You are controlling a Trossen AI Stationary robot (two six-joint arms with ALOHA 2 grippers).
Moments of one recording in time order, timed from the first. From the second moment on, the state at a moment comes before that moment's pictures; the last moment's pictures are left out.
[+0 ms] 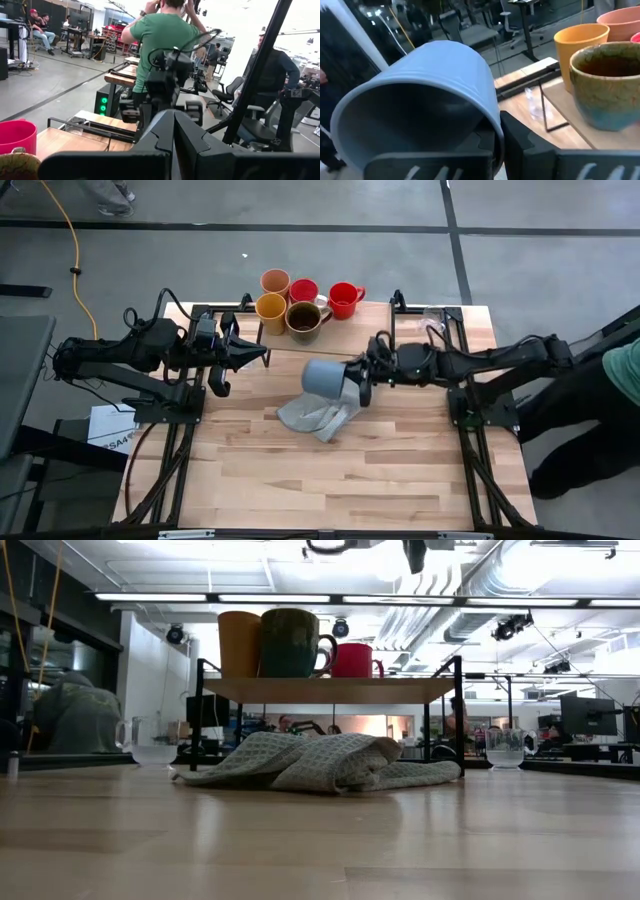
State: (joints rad) left arm 0.03 0.83 0.98 -0.08 -0.15 -0.21; right arm 0.09 1.27 1.00 0.11 0.23 0.37
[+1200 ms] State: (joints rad) left arm 0.03 0.83 0.98 -0.11 -0.15 -0.21; right arm 0.05 1.27 1.18 -0.05 0.16 0.47
